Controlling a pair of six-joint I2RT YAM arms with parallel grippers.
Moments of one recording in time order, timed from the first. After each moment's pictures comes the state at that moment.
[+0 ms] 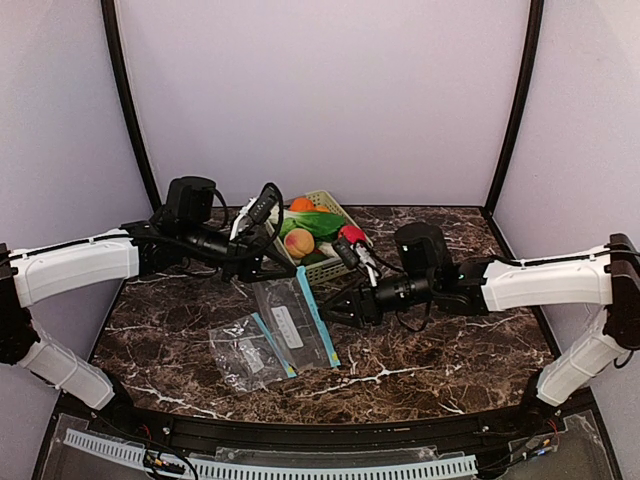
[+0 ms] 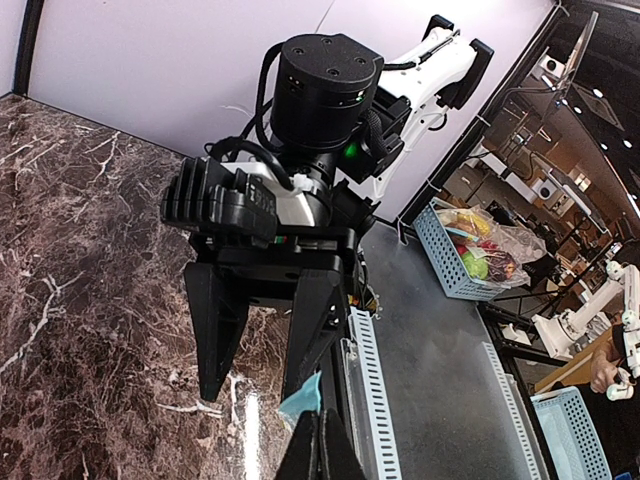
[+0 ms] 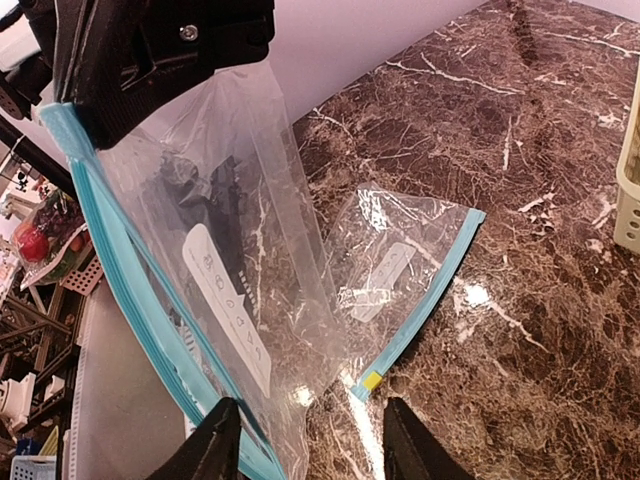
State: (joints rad) left arm -0.66 1.38 1.03 -0.07 1.06 -0.14; right arm 0.94 1.48 0.88 0.15 -0.59 0.35
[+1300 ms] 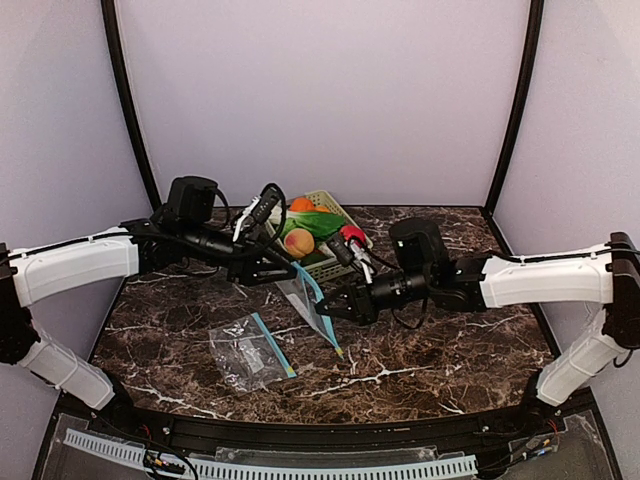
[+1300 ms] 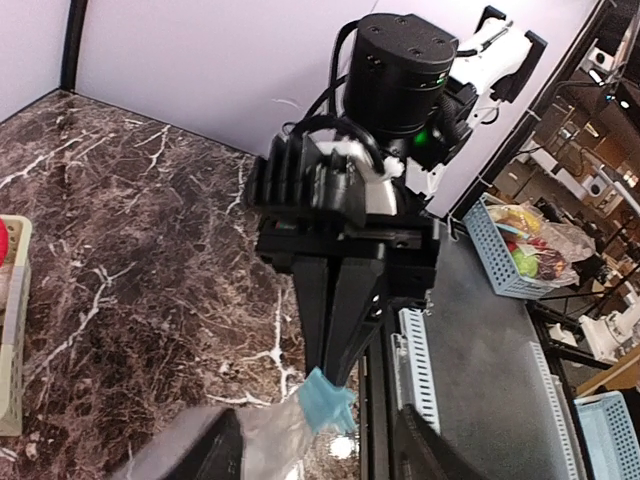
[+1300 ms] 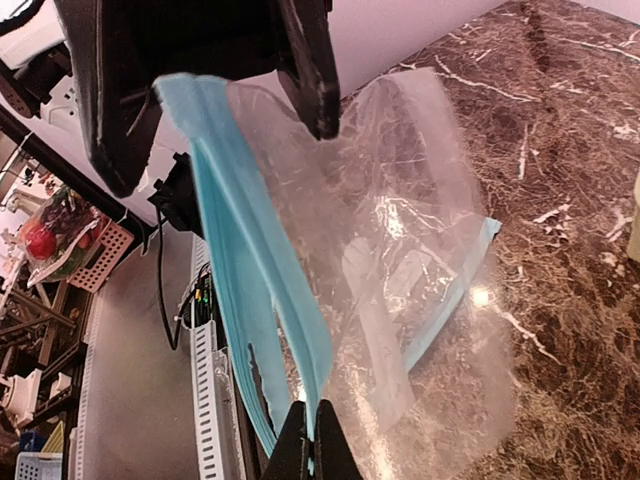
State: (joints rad) left arm -0.66 1.38 1.04 -0.13 0.94 -0.08; right arm 0.96 1.50 0.93 0.11 -0.60 0.34
